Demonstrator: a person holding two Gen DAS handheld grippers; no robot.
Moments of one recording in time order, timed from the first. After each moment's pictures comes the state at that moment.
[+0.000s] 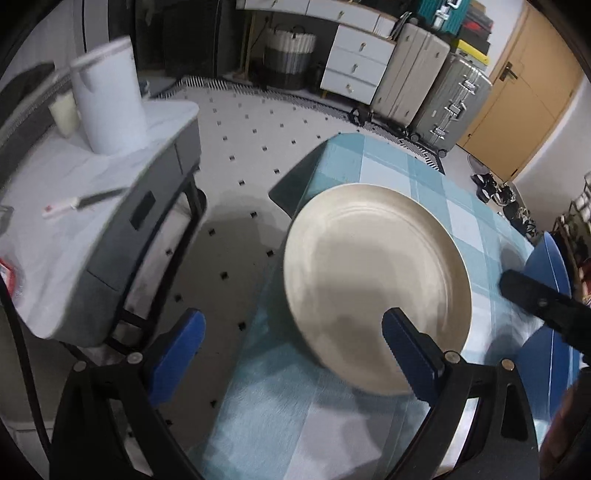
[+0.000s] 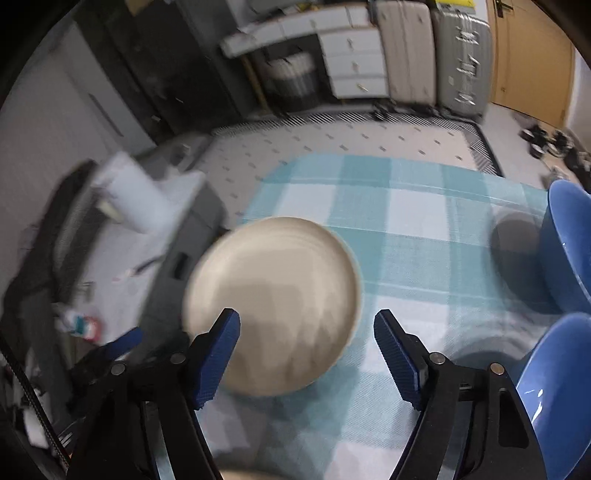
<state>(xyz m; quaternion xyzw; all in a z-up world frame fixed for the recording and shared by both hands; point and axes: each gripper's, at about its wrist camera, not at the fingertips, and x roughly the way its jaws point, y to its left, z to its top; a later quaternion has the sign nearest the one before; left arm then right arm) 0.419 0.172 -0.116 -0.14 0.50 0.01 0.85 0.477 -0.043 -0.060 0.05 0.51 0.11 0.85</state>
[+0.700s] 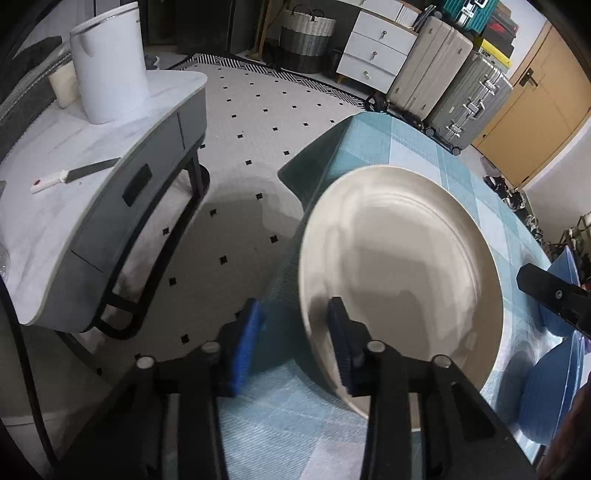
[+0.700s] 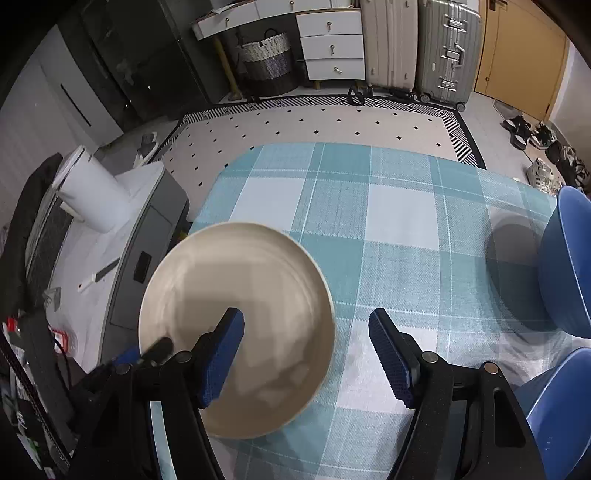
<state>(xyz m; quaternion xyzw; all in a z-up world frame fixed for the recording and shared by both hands) 0.432 0.175 -0.146 -0.15 0.52 0.03 0.84 0.512 -0.043 -0.086 0.03 0.54 0.07 0.84</state>
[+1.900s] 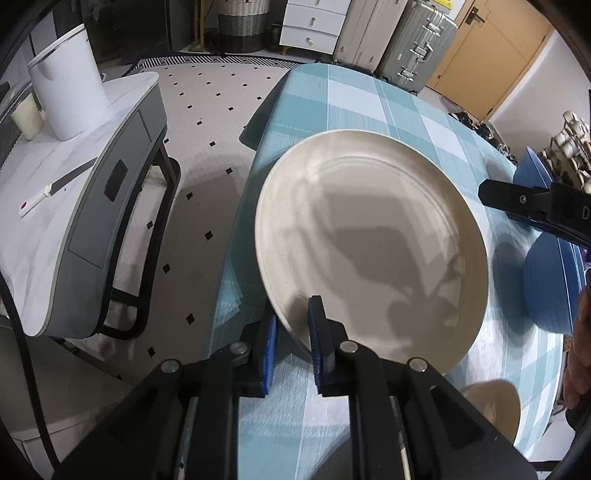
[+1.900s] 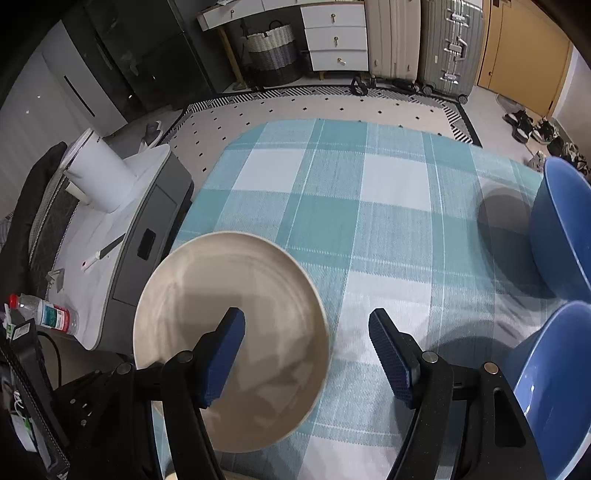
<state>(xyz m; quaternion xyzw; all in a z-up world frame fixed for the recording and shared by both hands) 0.378 0.158 -0.141 -0.08 0.56 -0.07 0.82 0.472 -0.051 -0.090 0.04 0.55 0.08 0.83</state>
